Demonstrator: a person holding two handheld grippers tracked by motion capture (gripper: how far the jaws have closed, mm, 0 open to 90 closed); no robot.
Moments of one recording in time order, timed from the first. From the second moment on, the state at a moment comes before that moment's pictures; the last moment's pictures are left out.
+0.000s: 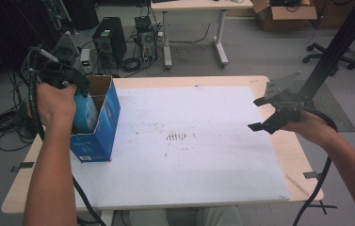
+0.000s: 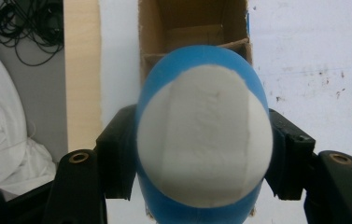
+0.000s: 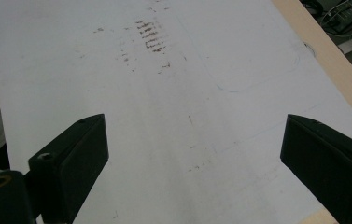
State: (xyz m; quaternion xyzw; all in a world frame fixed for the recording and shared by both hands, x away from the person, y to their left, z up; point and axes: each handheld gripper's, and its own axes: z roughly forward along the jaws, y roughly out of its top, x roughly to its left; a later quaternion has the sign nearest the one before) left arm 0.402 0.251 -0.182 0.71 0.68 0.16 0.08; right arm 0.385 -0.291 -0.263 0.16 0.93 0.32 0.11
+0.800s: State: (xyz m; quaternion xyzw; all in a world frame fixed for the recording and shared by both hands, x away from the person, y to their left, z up) left arm 0.411 0.255 -0.252 0.72 0.68 0.14 0.07; right arm 0.386 -0.295 -0.271 0.17 0.93 0.31 0.11
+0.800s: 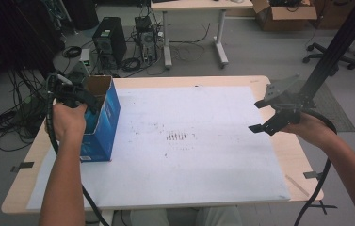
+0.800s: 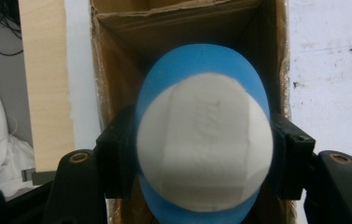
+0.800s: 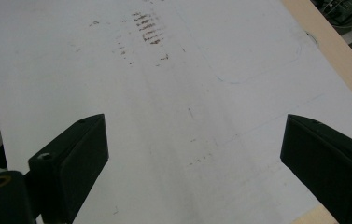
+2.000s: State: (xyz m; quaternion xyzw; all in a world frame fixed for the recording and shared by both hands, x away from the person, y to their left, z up) left arm 0.416 0.265 -0.277 0.72 0.68 0.11 0.07; right arm 0.385 -0.295 -0.279 0.17 0.93 0.31 0.10
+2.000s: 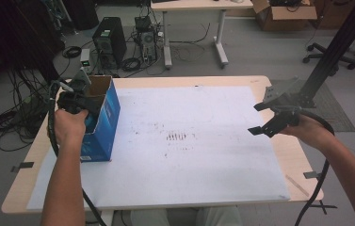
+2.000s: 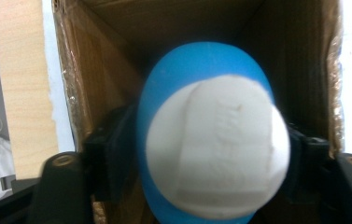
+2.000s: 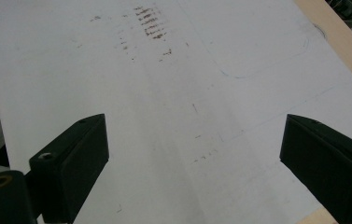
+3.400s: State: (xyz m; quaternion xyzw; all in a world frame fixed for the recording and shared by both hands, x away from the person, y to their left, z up) left arm 0.381 0.207 -0.173 0.78 0.59 0.15 0.12; right arm 0.372 -0.300 -0.265 0.17 0.92 0.32 0.12
